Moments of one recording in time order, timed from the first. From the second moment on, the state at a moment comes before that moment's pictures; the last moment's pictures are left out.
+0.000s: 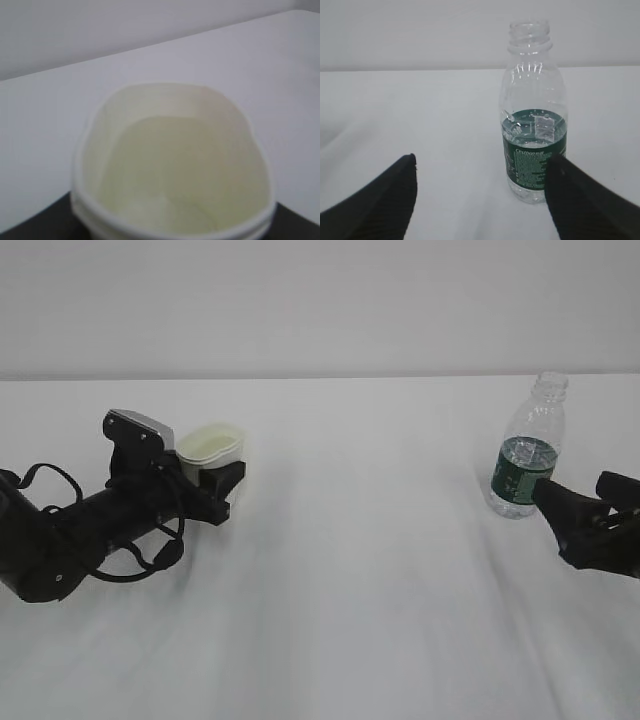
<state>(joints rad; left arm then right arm) -0.29 2.26 -0.88 0.37 -1.13 -0.14 0.01 1.65 -0.21 -0.30 -1.14 0.14</state>
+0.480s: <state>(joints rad) -0.29 2.26 -0.88 0.16 -1.13 -0.09 0.01 1.66 -0.21 -0.30 -1.14 0.14</state>
